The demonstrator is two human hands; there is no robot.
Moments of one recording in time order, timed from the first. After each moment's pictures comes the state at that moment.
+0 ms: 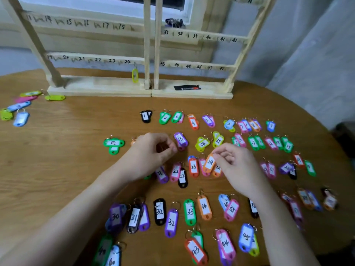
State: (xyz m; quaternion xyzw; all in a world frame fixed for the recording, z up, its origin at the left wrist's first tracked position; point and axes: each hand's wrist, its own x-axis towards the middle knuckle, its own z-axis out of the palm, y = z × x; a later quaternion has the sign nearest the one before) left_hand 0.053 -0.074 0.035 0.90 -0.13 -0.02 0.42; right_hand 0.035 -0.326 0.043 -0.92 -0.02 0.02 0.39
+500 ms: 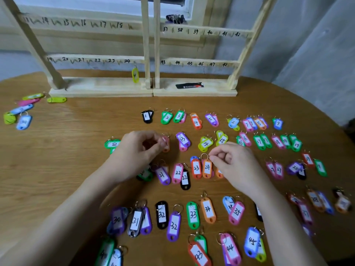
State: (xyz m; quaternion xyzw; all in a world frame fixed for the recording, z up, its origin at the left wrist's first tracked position) left_hand 0.054 -0.053 0.034 0.90 -0.10 0.02 0.43; right_hand 0.048 -0.325 0.034 -0.94 -0.07 0.01 0.32
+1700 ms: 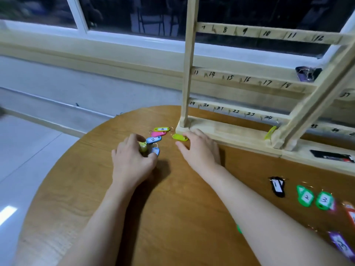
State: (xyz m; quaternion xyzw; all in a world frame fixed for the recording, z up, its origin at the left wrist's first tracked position) left_hand 0.085 0.229 -0.007 0.88 0.31 0.22 0.27; right_hand 0.206 0.080 0.000 -0.94 -0.28 -0.05 0.21
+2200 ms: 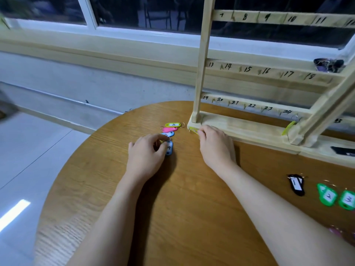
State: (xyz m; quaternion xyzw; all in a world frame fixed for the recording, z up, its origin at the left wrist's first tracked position) left_hand 0.088 0.241 -0.008 0.90 0.24 0.20 0.29; right_hand 0.207 0.082 -0.006 -0.93 -0.26 -0.10 0.23
